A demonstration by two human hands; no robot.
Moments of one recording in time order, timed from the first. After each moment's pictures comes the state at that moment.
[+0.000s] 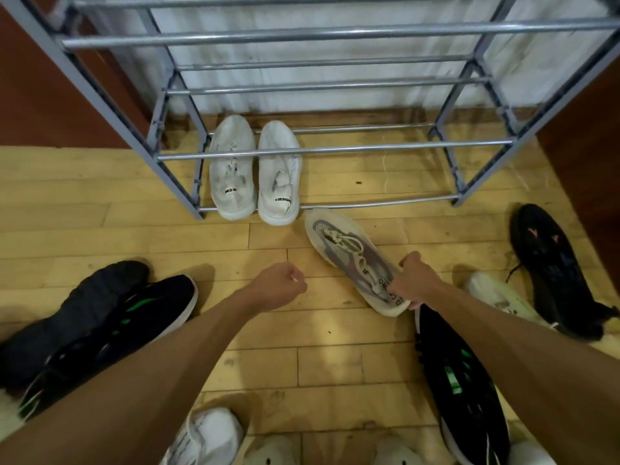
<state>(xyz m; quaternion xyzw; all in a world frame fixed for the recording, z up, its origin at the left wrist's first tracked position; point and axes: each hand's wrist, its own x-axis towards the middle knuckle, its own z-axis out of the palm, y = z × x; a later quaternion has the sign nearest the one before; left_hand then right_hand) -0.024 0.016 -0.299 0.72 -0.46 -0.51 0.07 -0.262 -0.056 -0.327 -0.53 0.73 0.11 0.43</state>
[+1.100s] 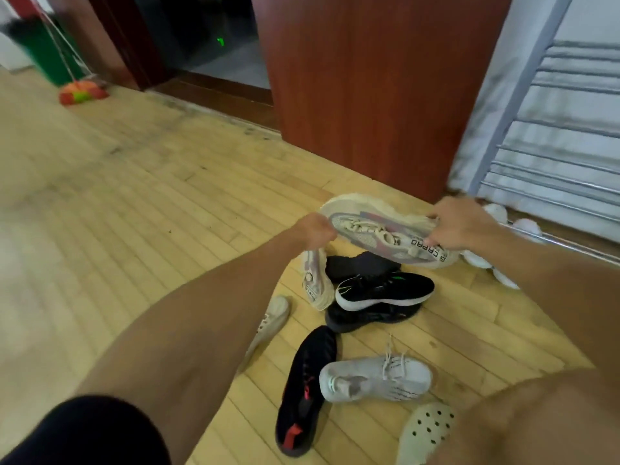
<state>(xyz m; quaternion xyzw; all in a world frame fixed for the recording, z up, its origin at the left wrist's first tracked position) 0.208 0.327 -0.024 0.88 -0.30 -0.31 0.23 0.050 0.158 0.000 -0.91 0.37 0.07 0.16</state>
